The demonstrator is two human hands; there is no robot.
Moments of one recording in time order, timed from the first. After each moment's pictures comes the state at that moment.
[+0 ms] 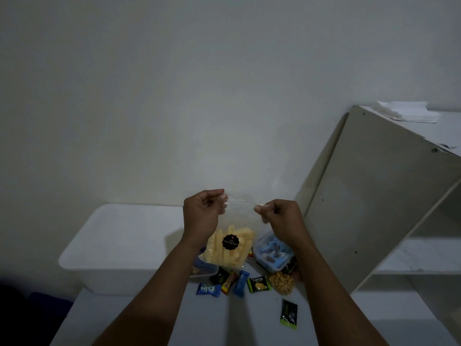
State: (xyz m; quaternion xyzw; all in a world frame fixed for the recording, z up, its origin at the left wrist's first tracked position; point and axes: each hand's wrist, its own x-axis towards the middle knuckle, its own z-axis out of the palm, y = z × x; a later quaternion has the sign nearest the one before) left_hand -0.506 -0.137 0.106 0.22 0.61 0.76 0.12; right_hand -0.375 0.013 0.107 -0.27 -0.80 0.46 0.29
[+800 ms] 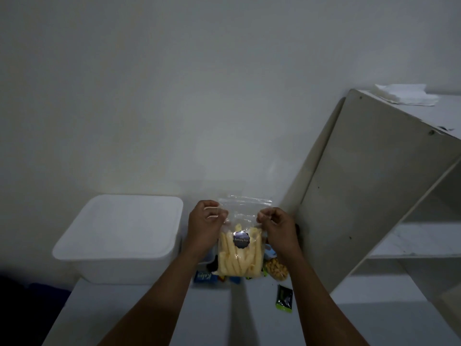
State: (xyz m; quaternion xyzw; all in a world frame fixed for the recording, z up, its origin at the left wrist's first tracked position) left_hand -0.485 -0.137 0.052 0.20 0.65 0.71 0.18; right_hand -0.357 -0.006 0.050 -0.33 -0.67 0.59 0.33
